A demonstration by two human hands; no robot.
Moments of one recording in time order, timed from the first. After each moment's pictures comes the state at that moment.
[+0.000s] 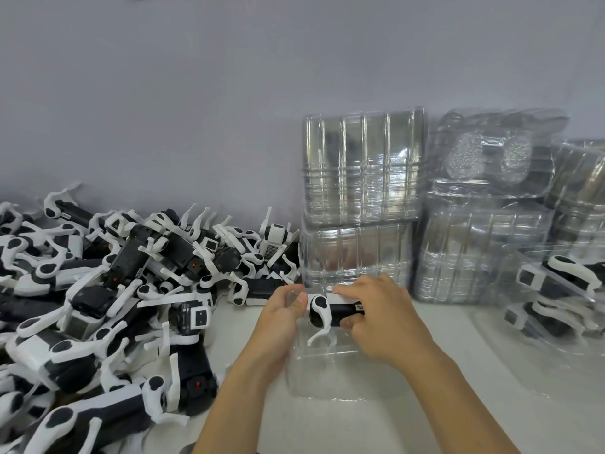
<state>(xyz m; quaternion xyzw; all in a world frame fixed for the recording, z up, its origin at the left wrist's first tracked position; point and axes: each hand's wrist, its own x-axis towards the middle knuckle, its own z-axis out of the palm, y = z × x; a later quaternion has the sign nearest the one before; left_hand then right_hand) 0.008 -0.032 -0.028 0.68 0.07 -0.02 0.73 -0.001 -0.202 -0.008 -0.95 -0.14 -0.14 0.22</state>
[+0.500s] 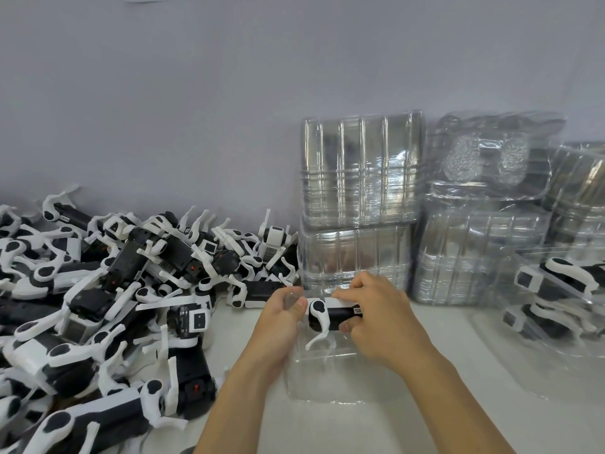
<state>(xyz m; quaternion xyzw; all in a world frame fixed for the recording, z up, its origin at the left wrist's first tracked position) 0.004 -0.034 -0.024 0.70 0.08 -0.01 0.71 -0.002 -0.201 -0.007 -0.95 -0.14 -0.15 0.23</state>
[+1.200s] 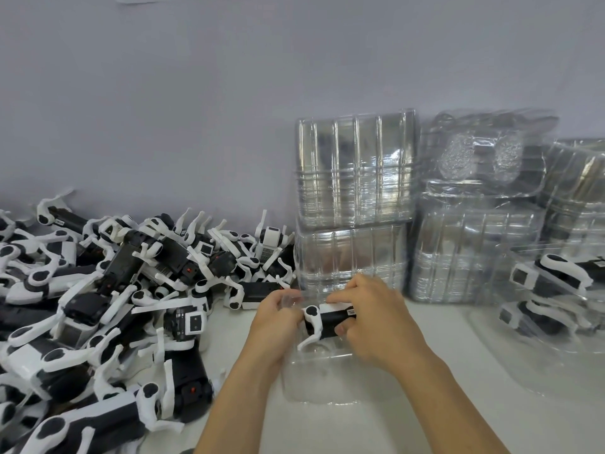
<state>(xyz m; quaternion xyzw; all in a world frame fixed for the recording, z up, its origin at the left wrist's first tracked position) 0.004 -0.037 -0.019 0.69 0.14 -0.01 0.71 -0.005 -0.198 -0.004 -0.95 -0.14 -0.14 0.23</state>
